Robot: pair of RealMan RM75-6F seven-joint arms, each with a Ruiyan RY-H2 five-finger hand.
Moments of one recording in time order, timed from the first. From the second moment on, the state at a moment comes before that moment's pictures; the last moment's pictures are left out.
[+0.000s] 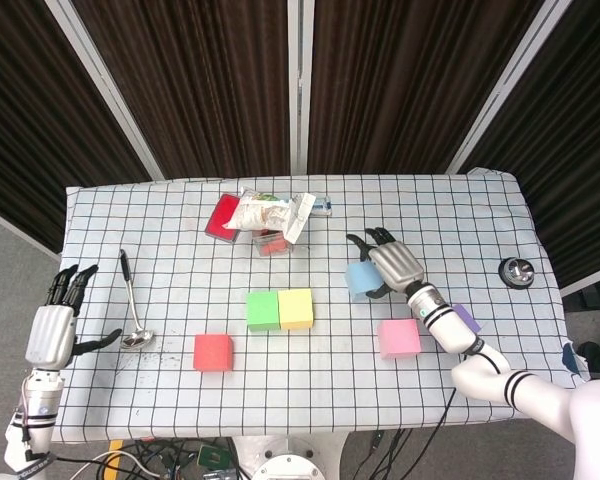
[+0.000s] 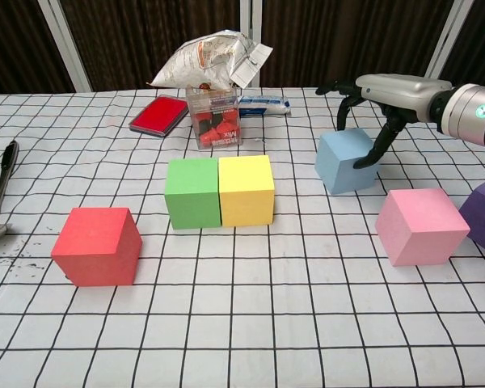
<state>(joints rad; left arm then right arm) -0.21 -1.44 -0.06 -1.34 1.50 1.56 -0.23 0.80 -1.58 0.18 -1.09 -1.40 0.78 0.14</state>
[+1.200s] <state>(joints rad) -0.19 -1.45 -0.08 -1.31 1.48 1.50 -0.31 0.81 -1.60 0.20 -1.72 -0.78 1.11 -0.72</state>
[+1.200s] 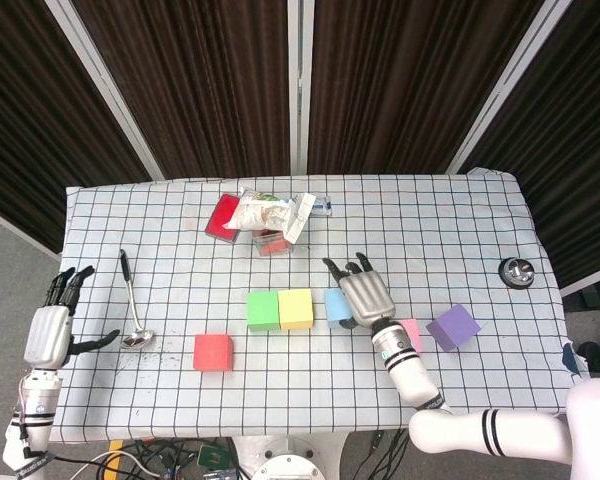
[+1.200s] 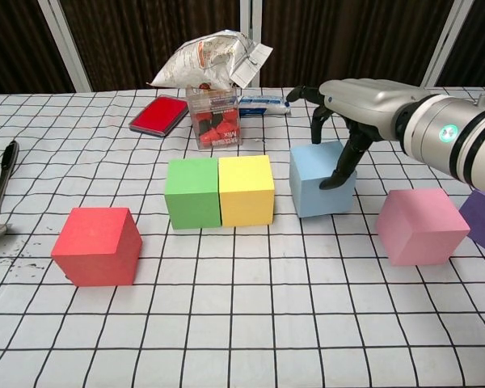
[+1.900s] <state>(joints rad) -0.18 -1.45 -0.09 -1.30 1.48 1.50 -0.33 0.81 -1.70 0.20 -1.64 -0.76 1.16 -0.68</state>
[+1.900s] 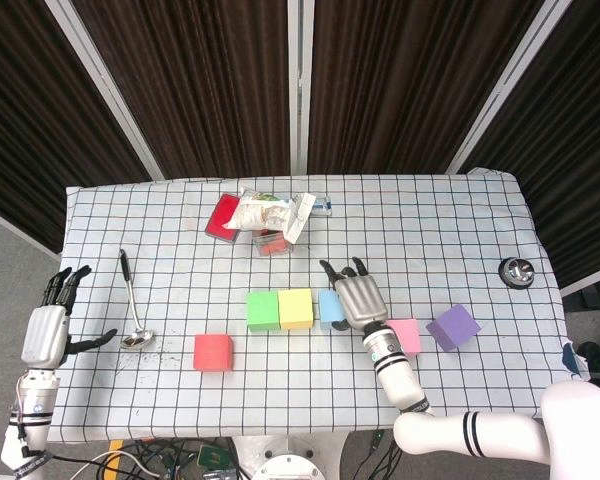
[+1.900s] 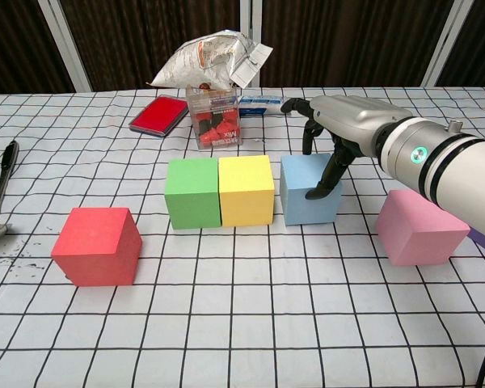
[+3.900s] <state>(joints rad) -0.19 -1.46 -0.08 -1.29 1.48 1.46 -0.30 0.81 -1.75 0.23 -1.56 -0.80 1.10 -0.63</state>
